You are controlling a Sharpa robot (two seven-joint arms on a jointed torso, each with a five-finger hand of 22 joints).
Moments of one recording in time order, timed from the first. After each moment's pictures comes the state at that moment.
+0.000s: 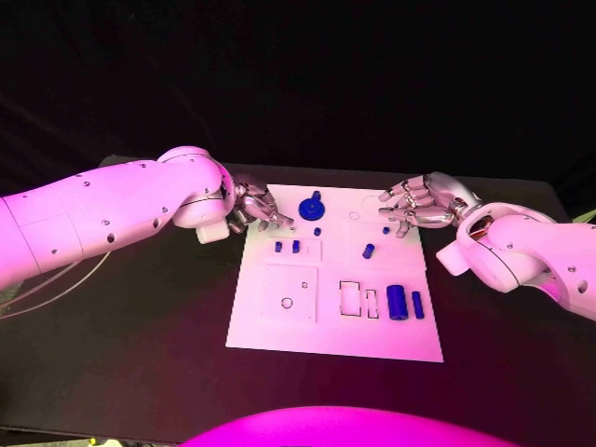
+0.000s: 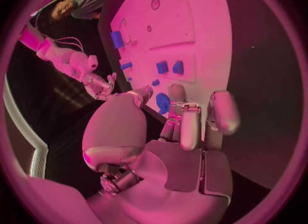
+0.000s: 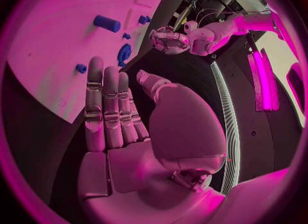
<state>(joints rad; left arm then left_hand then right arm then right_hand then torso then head) 1.32 -0.72 -0.06 1.34 -0.89 0.16 -0.43 1.09 -0.16 0.46 0.28 0.05 0.69 0.12 0.70 0.82 0.98 0.05 1.00 0.70 1.47 -0.02 1.45 1.31 0.09 1.33 0.08 1.25 1.15 1.28 -0.84 -0.20 1.47 -0.65 -0.42 0.10 1.28 -0.19 0.48 0.12 0.09 0.81 0.18 0.30 0.29 1.11 0.09 0.53 0.36 1.23 0.01 0.59 0.71 0.18 1.34 0.11 0.20 0.39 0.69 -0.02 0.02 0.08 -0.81</state>
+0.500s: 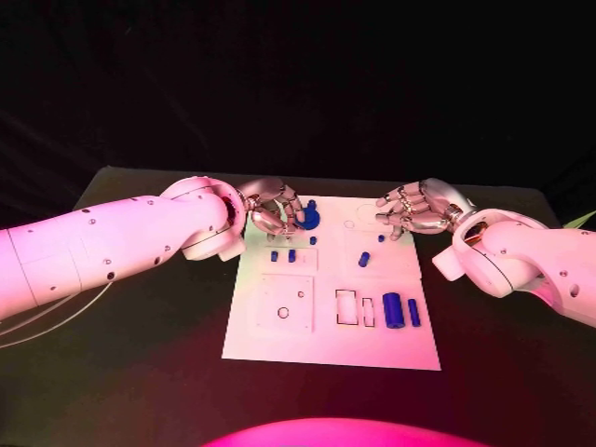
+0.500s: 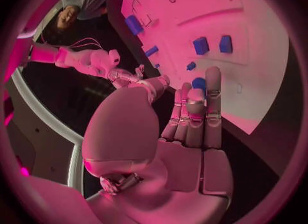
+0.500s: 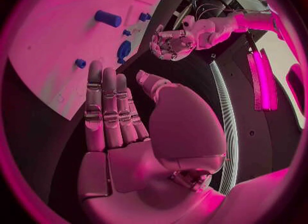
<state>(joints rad) 1.28 -0.71 -0.08 1.42 -1.04 -0.12 -0.11 1.37 -0.23 0.58 0.19 0.05 0.62 0.18 0.58 0.61 0.77 0.11 0.79 0.49 1.23 0.03 1.11 1.11 0.17 1.08 0.13 0.81 0.69 1.28 -0.85 -0.20 1.46 -0.65 -0.43 0.12 1.28 -0.19 0.50 0.11 0.10 0.83 0.18 0.31 0.29 1.04 0.11 0.46 0.32 1.14 0.04 0.52 0.68 0.18 1.26 0.13 0.15 0.36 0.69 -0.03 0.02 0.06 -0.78</state>
